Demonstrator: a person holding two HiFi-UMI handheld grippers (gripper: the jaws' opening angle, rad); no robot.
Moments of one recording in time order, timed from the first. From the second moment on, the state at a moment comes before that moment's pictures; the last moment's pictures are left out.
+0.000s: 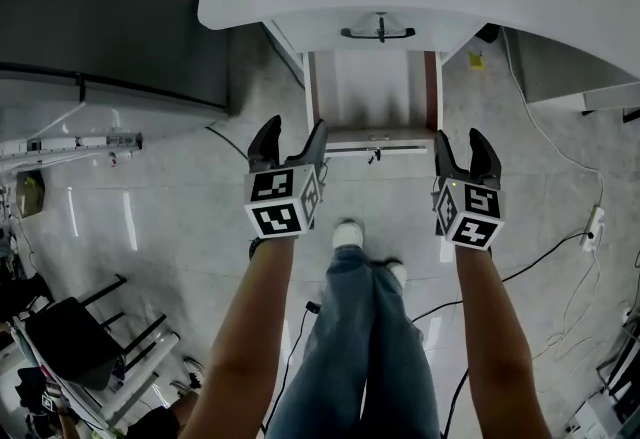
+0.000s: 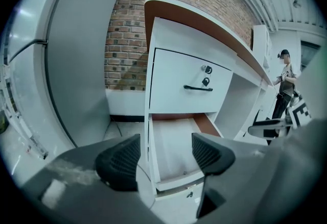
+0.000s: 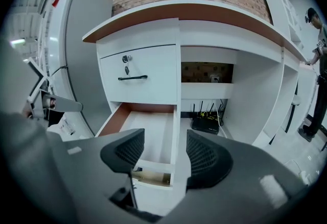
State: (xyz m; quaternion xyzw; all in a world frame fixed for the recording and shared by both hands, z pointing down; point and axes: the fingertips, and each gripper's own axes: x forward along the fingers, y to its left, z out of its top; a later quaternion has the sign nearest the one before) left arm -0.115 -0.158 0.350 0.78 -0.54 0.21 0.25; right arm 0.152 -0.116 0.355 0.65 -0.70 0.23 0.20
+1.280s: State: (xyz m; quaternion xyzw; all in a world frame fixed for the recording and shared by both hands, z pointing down) left arm -0.110 -0.106 0.454 0.83 -0.51 0.19 0.13; right arm 0.149 -0.091 0.449 0.60 -0.78 0.12 0.16
